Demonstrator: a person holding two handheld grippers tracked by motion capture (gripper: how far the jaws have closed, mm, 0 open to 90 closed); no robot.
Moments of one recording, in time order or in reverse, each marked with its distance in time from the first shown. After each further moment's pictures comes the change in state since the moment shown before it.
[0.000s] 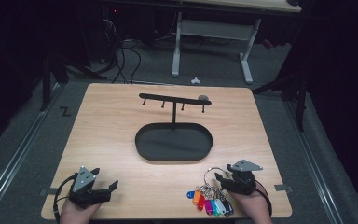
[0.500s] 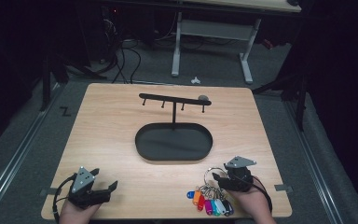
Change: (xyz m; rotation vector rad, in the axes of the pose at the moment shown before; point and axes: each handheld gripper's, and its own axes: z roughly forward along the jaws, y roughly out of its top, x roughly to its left) left arm 0.000 -0.001 -0.001 -0.007 0.000 -0.008; right arm 0.007 0.020 -0.001 0.088 0.012 -0.091
